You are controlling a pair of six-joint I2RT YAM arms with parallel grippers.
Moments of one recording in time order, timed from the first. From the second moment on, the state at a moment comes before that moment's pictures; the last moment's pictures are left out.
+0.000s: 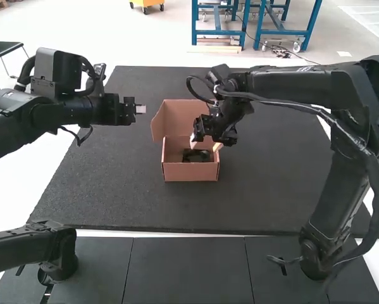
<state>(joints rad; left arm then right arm) -0.32 0.90 0.87 -0.50 0.15 -0.21 0.62 1.69 1.30 -0.84 -0.23 0.36</state>
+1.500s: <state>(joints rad) -0.31 1.23 0.90 -0.31 -0.14 -0.19 0.43 1.27 0.89 -0.35 -0.13 0.05</state>
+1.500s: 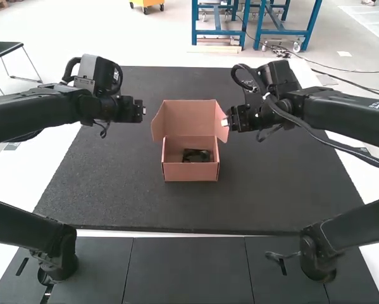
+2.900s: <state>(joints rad) -0.31 1.37 0.95 -0.25 -0.09 -0.15 0.43 1.44 0.97 -0.31 -0.16 0.05</state>
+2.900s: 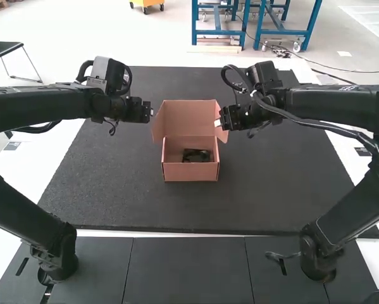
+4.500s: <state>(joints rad) -0.37 1.37 0.95 -0.24 -0.01 -0.16 0.43 1.45 0.99 -0.32 -0.16 0.05</state>
